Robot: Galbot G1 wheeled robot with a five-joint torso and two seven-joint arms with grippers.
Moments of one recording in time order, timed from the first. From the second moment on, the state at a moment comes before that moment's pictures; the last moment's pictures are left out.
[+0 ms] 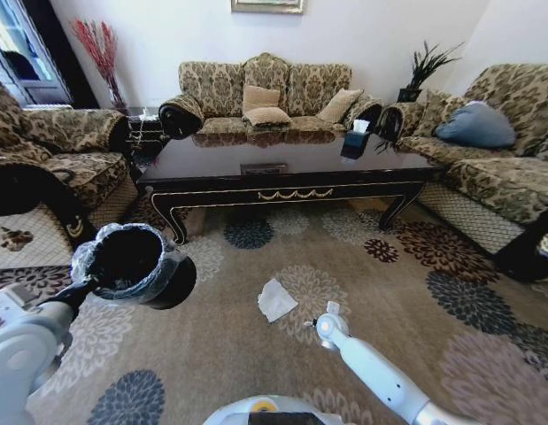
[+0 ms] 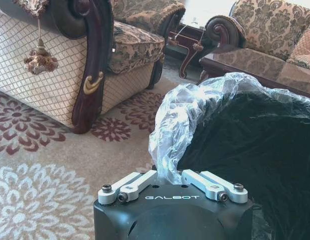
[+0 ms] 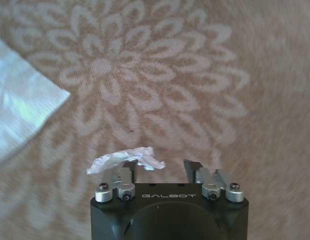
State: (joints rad) left arm 1.49 -1.10 -1.16 -2.31 -1.26 0.74 -0.66; right arm -0.92 1.04 -0.19 1.40 1.28 -0.44 0.90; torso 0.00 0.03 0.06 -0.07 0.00
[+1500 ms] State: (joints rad) left arm 1.51 -1.12 -1.16 -2.33 -1.23 0.74 -0.65; right arm -0.79 0.86 -0.54 1.34 0.89 -0.36 0.46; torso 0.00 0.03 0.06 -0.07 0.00
